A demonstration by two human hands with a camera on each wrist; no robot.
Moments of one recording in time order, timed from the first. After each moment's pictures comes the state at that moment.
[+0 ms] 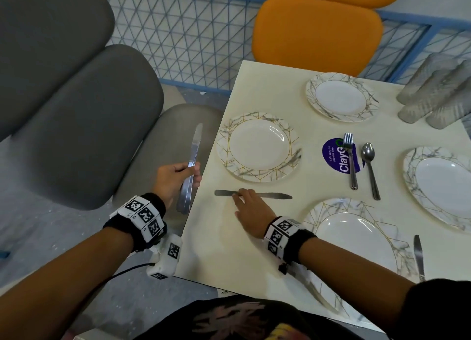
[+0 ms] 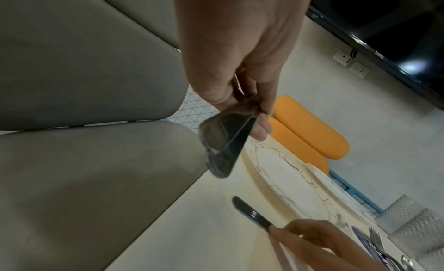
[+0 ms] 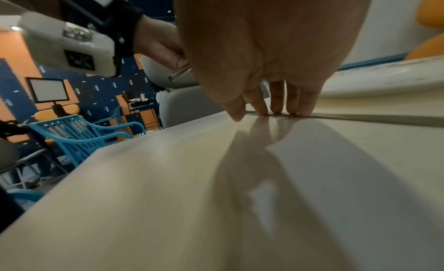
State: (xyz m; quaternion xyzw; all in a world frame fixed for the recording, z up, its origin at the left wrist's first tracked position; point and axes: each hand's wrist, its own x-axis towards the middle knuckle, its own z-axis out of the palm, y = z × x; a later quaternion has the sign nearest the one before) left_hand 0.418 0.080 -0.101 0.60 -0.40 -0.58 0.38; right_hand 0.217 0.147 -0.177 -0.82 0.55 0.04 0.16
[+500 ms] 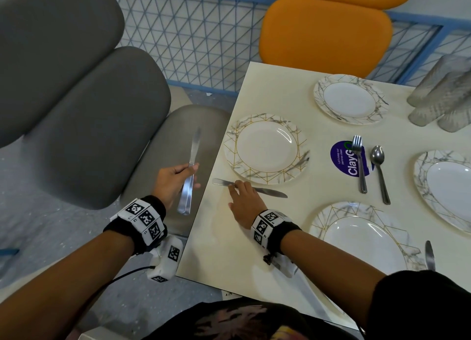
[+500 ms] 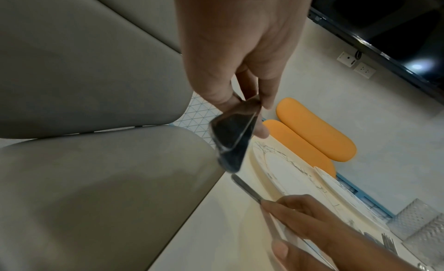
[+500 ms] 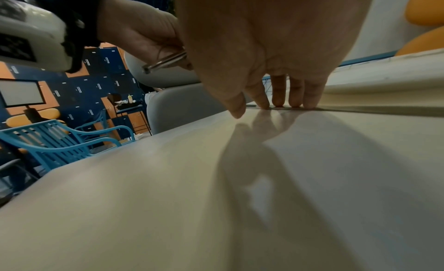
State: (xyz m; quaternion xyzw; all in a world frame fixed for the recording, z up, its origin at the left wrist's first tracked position) left_hand 0.433 0.082 -0.098 0.62 -0.41 -0.56 0.37; right_hand 0.251 0.121 -0.177 -0.79 0.59 0.02 0.14
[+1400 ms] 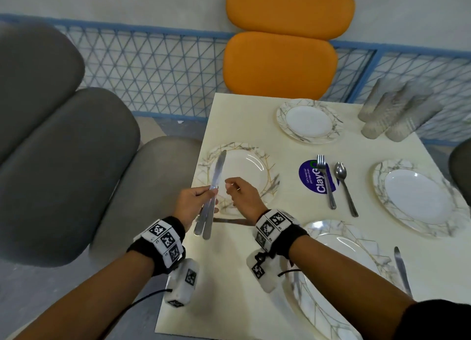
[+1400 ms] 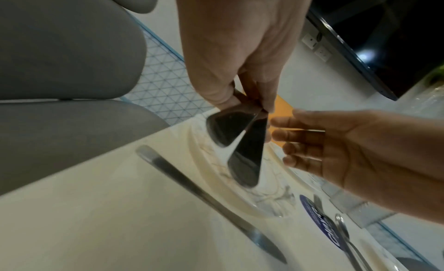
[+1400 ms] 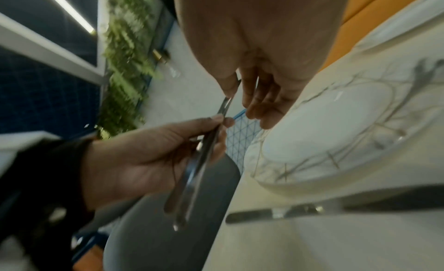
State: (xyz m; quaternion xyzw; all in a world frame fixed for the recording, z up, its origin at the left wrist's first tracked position) left_hand 0.345 0.049 -0.103 0.56 -0.45 -0.62 0.33; right_hand 0.201 0.077 -0.097 -0.52 0.66 -0.35 0.41
